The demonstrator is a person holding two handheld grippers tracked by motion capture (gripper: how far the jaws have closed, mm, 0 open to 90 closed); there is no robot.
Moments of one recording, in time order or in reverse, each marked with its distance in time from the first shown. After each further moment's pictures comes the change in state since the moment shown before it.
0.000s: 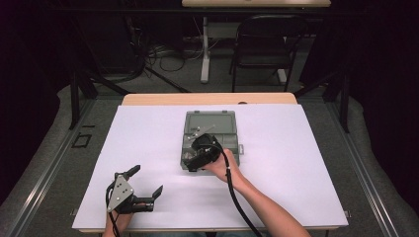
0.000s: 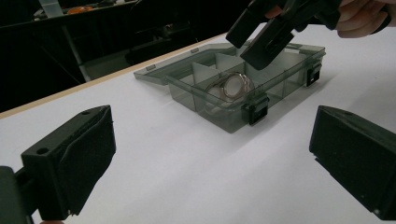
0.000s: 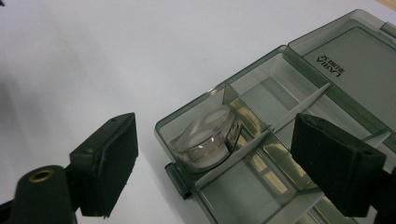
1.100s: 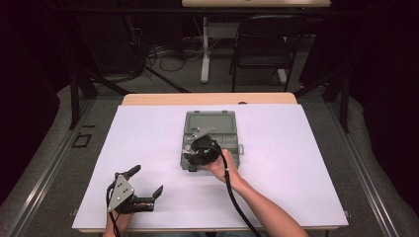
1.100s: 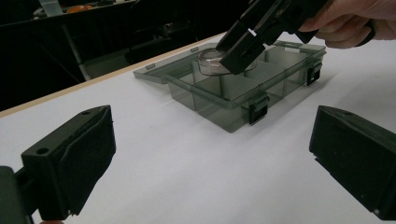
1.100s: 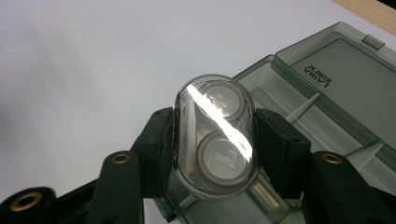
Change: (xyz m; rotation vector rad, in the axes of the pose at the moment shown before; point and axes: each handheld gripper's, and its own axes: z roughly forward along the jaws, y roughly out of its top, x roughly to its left) left arm 0.000 0.000 0.001 0.002 0.000 0.000; right arm -0.001 -0.004 0.012 -0.052 -0.055 -0.014
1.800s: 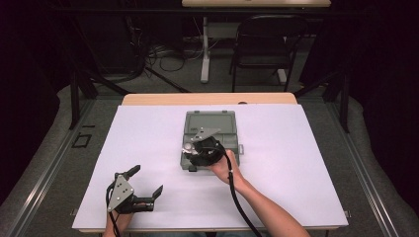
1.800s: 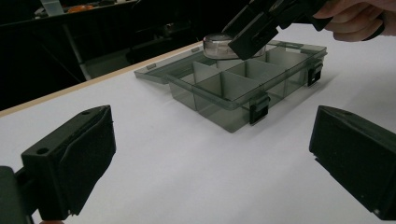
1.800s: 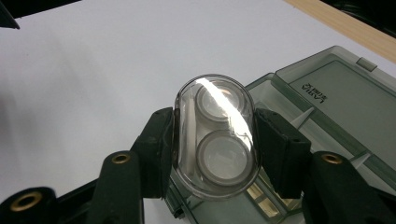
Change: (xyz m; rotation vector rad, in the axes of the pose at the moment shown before) left arm 0.000 0.000 0.000 -0.001 0.002 -0.006; right arm 0.000 -0.002 -0.016 -0.079 0.033 -0.020
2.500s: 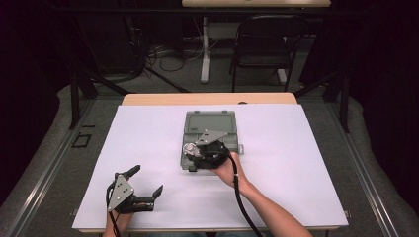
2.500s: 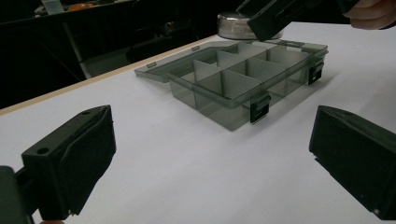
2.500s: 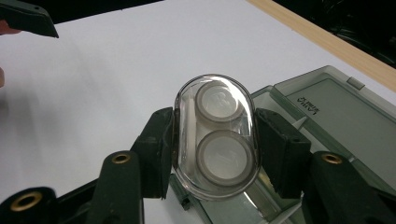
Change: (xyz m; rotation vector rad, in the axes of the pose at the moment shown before) left arm 0.000 0.000 0.000 0.006 0.000 0.000; right arm 0.005 -0.004 -0.021 -0.071 0.012 -0.050
